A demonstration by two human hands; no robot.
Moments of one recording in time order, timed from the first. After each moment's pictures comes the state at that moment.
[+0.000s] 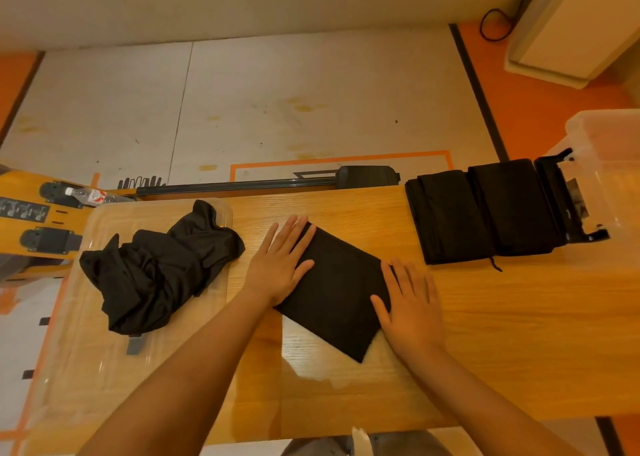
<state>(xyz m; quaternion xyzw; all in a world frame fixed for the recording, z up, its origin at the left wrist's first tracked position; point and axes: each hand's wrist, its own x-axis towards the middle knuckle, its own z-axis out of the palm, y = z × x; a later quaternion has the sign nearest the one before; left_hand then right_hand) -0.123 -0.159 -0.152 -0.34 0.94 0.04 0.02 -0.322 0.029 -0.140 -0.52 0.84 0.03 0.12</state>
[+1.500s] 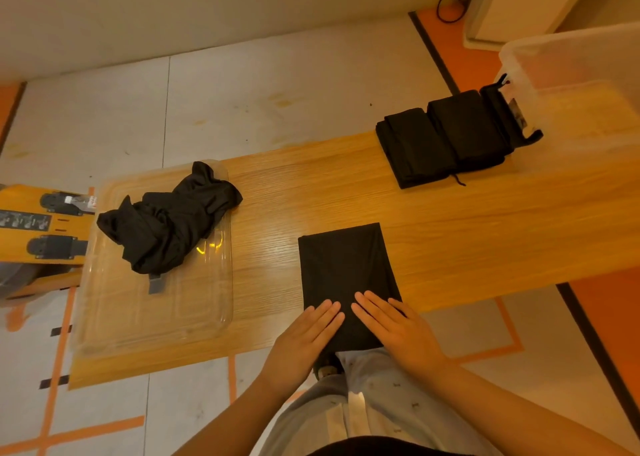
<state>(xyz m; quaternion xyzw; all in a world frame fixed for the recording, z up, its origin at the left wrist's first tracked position) -0.026 0.079 -0.164 -0.18 0.97 0.15 -0.03 -0.240 0.193 -0.160 -0.74 0.67 -0.05 0.09</state>
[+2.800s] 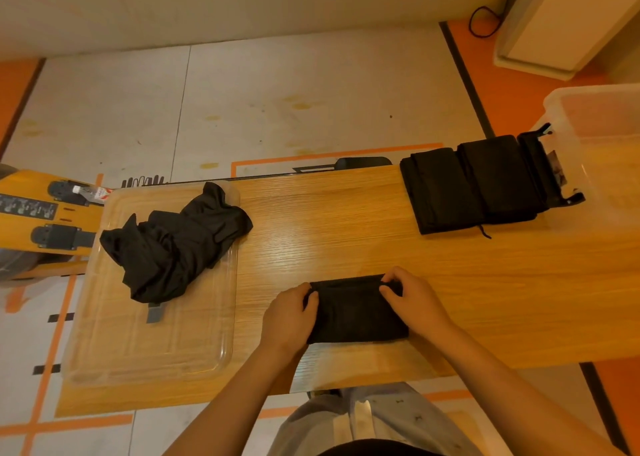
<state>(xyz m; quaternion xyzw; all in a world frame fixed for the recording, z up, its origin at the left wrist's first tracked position) -0.096 -0.024 -0.114 -0.52 0.76 0.38 -0.05 -0.312 0.062 -0.109 -0.42 0.80 -0.22 0.36</state>
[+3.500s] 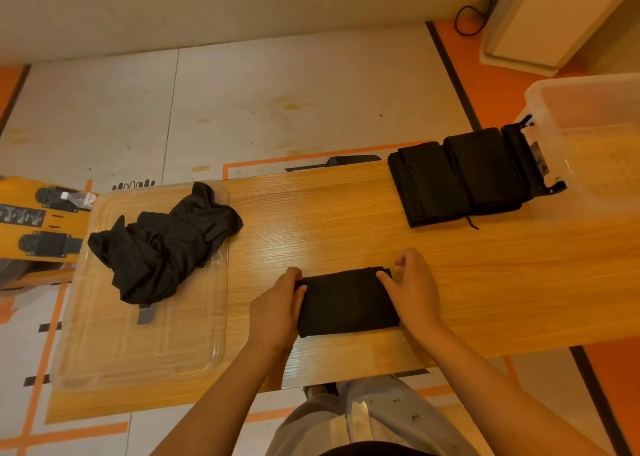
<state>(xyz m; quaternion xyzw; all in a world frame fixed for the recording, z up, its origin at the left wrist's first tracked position) -0.090 -0.022 -0.109 -0.50 0.82 0.26 -0.07 -0.306 0.063 -0.111 -0.36 0.88 -0.26 0.20</state>
